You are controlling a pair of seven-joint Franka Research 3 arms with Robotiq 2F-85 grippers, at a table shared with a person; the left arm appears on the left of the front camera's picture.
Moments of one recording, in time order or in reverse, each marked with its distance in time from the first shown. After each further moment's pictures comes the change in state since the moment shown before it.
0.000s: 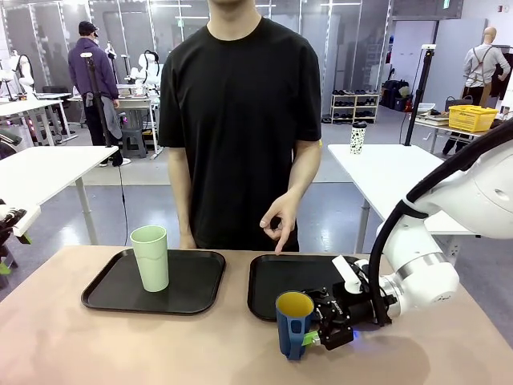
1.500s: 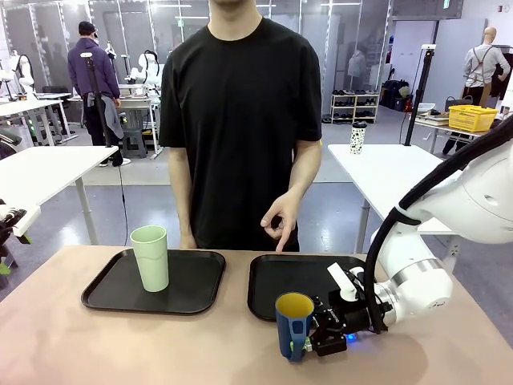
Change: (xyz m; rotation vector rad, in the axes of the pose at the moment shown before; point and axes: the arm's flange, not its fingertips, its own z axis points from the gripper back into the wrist) left arm 0.000 0.000 0.000 0.000 0.000 0.000; right arm -0.013 0.004 -0.011 0.024 -0.003 -0.028
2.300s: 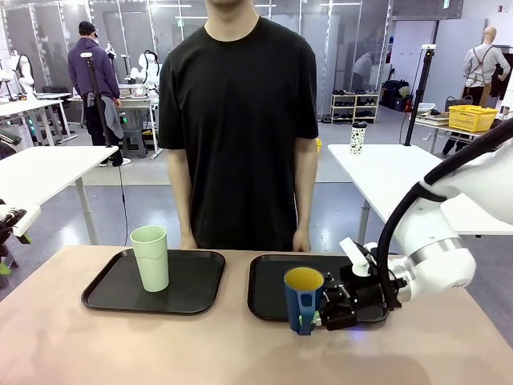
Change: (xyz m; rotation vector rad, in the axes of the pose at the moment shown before) left arm 0.000 0.000 0.000 0.000 0.000 0.000; right arm 0.065 0.009 0.031 -0.064 0.020 0.027
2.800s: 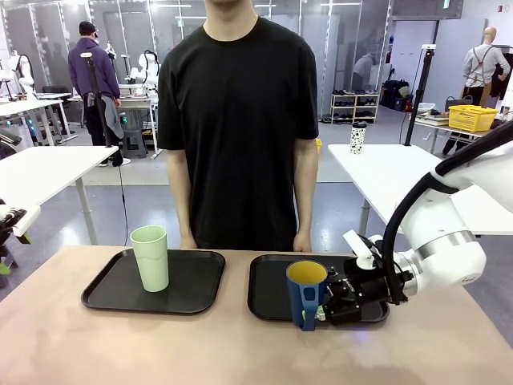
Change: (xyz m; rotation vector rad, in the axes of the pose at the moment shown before) left arm 0.000 0.000 0.000 0.000 0.000 0.000; right arm 0.011 0.007 0.004 0.000 0.011 -0.009
